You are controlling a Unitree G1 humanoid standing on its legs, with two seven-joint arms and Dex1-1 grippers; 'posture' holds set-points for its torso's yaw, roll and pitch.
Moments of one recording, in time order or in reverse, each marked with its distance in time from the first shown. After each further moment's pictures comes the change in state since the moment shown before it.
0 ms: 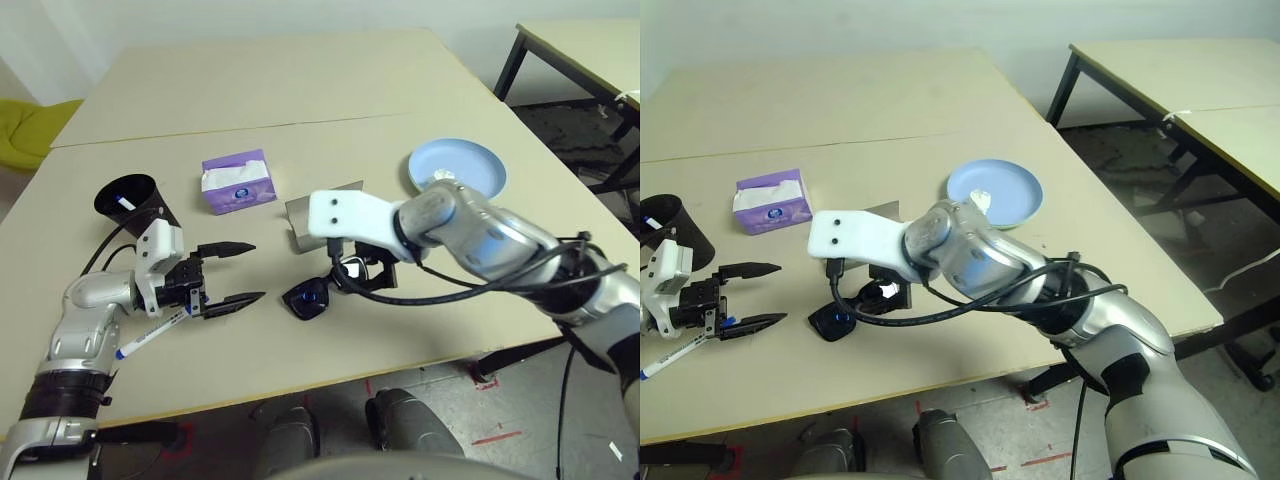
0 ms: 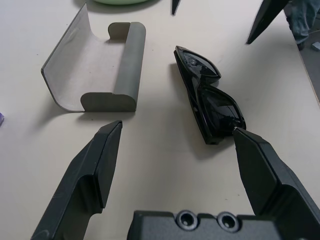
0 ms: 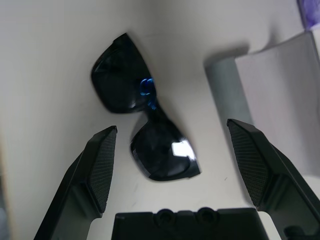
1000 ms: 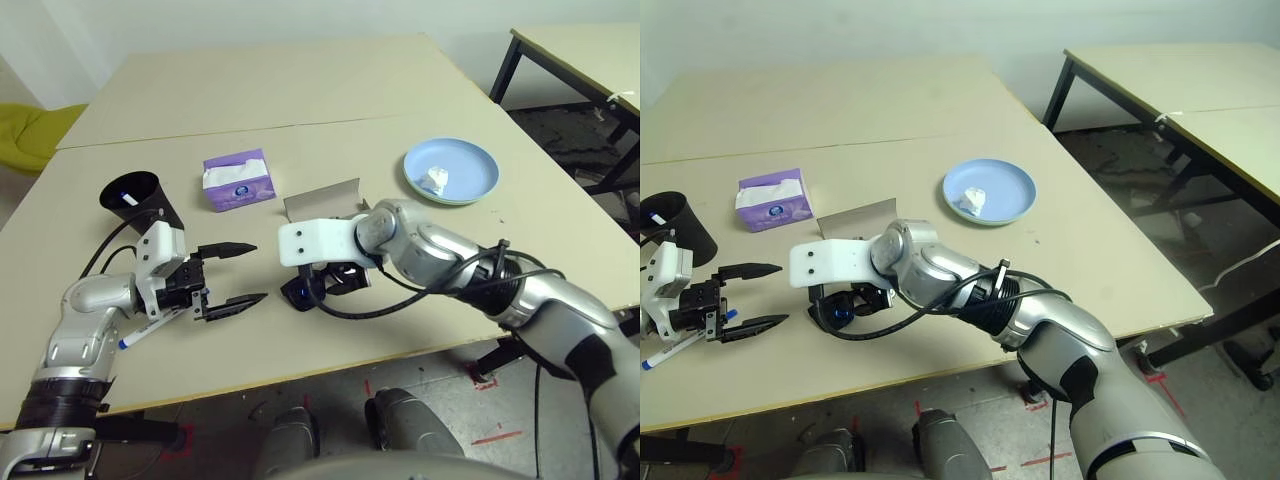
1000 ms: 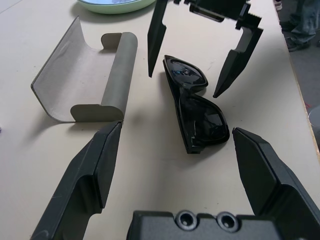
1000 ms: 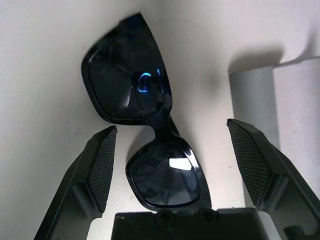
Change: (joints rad) left arm 0.031 0.000 0.004 -0.077 0.000 0.029 0.055; right arm 0.067 0.153 0.067 0.290 -0.244 -0.251 0.054
